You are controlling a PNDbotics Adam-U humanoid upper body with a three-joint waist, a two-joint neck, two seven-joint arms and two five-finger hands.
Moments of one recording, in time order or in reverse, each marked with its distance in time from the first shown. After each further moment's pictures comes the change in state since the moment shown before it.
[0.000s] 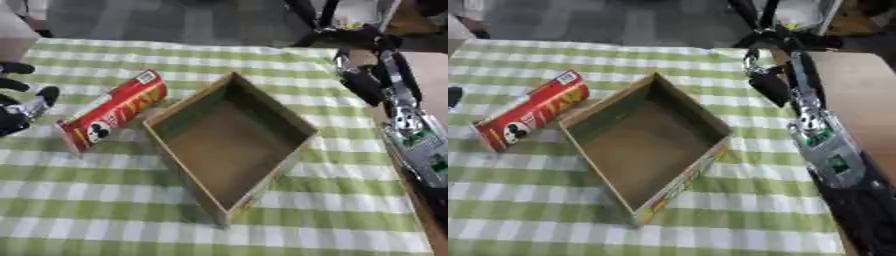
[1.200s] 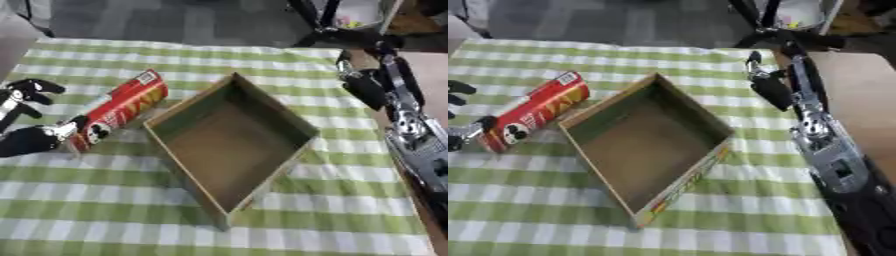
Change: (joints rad) left arm -0.047 -0.018 -0.085 0.099 -0.191 -0.059 -0.059; right arm -0.003 0.001 0.003 0.000 0.000 0.003 0.002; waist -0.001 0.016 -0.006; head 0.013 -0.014
